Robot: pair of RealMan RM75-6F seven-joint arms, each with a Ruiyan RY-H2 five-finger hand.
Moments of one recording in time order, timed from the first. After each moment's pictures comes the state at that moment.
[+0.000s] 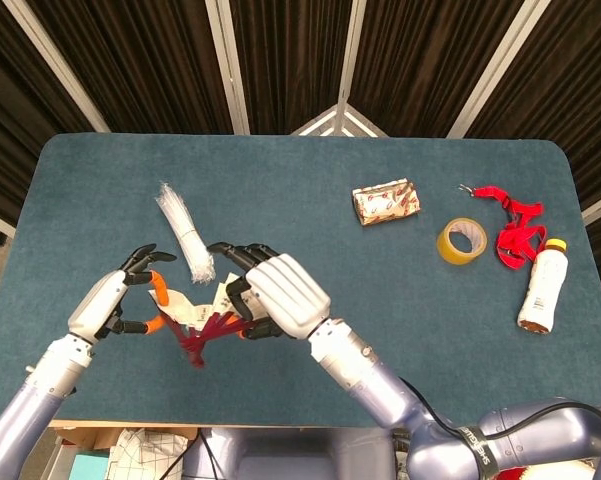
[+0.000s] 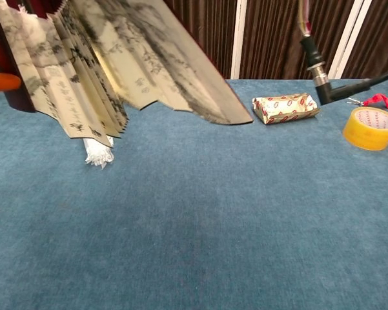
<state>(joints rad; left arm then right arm) -0.43 -1.03 -0.16 -2.04 1.33 1.11 -0.34 1.05 -1.36 0.40 -2.17 -0.87 1.15 -0.33</state>
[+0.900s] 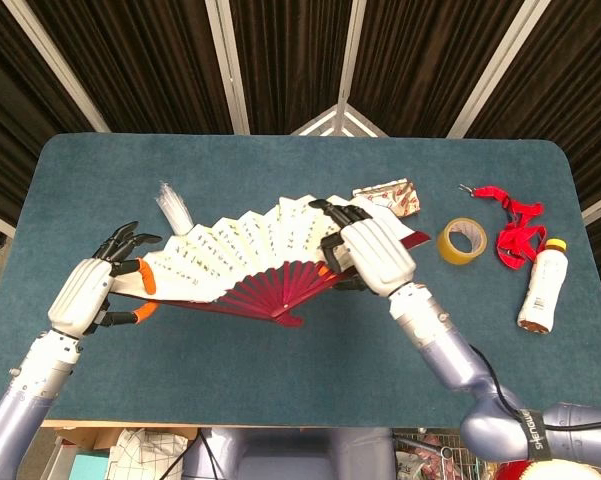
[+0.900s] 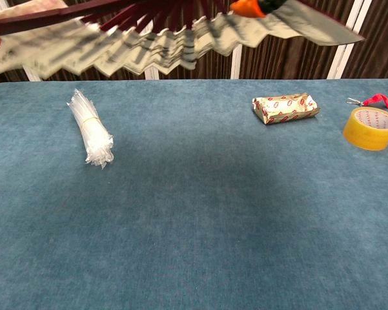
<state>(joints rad) -0.42 -1.03 -0.19 -2.07 1.40 1.25 -0.11 0.87 -1.14 0.32 -2.01 -1.02 1.09 -0.13</state>
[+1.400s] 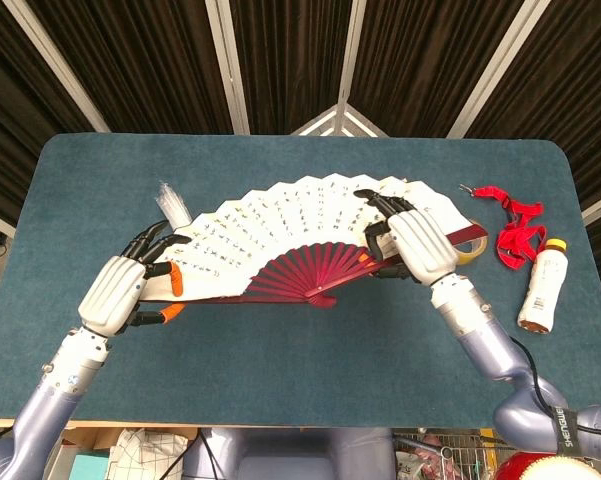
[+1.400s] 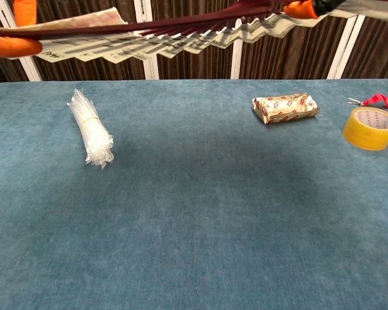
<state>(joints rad) -0.48 -1.14 -0.21 -2.05 1.40 1.25 0.07 0.77 -1.07 0.28 -1.88 -1.17 1.06 0.08</state>
